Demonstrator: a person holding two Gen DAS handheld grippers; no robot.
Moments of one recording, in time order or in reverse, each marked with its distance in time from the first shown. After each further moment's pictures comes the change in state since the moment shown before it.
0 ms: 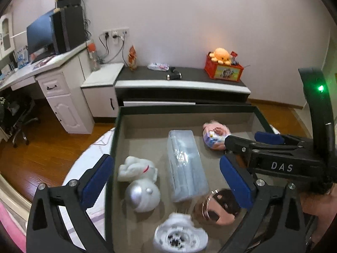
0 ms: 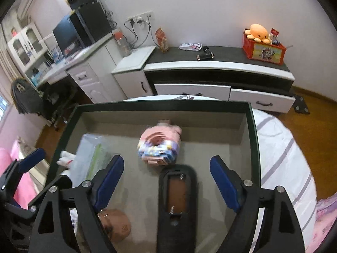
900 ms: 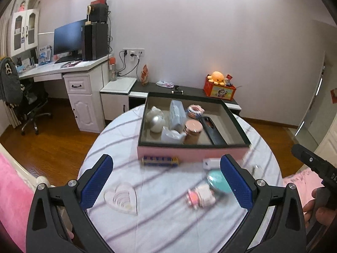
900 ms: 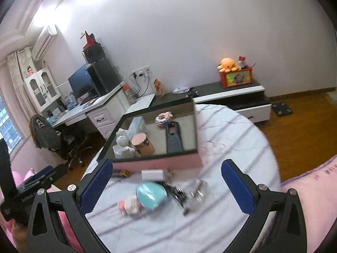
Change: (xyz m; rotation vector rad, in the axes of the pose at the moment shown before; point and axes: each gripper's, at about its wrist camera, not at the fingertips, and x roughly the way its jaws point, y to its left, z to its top) left arm -0.212 -0.002 -0.138 -0.075 -0.156 0.009; right arm -0.235 0.006 -0.204 0.111 -0.379 0.001
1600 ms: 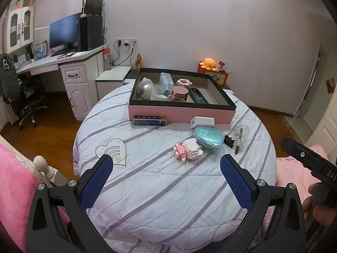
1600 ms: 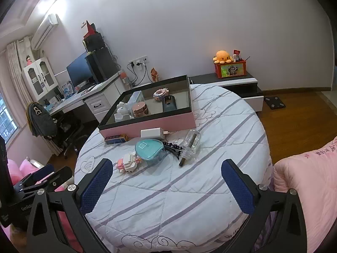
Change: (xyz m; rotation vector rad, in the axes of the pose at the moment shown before) left arm -0.024 -0.021 -0.069 0.020 0.060 -0.029; right arm -0.036 0.003 -0.064 -0.027 0.057 -0.026
